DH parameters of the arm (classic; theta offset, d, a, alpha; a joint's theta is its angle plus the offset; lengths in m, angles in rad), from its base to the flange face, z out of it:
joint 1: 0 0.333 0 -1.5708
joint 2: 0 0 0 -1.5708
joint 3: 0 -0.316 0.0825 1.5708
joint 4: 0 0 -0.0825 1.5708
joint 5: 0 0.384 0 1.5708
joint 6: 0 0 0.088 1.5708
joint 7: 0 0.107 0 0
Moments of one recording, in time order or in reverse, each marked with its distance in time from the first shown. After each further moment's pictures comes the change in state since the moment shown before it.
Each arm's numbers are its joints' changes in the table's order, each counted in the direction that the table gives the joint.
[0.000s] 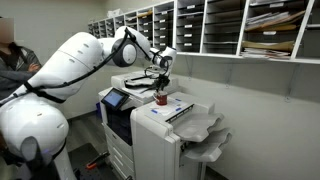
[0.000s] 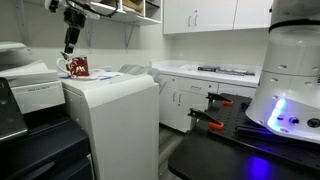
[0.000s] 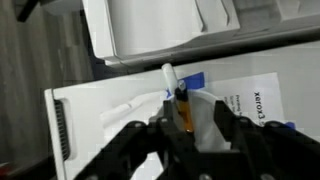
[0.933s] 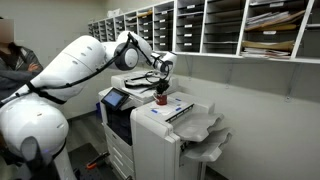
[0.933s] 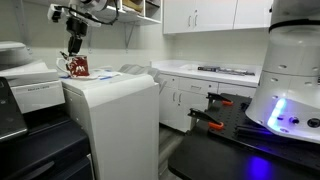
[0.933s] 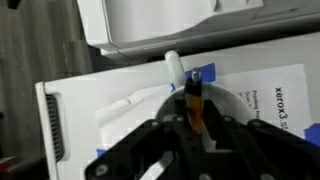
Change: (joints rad) arm -0.002 0.051 0.003 -0.009 -0.006 -0.004 -0.011
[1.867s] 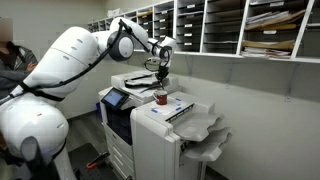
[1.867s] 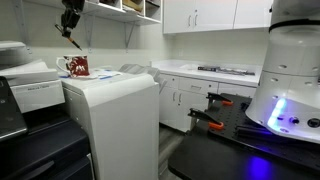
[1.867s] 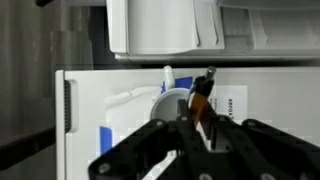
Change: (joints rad) arm 0.001 -0.148 -0.002 0.003 -0.015 -0.056 -0.123
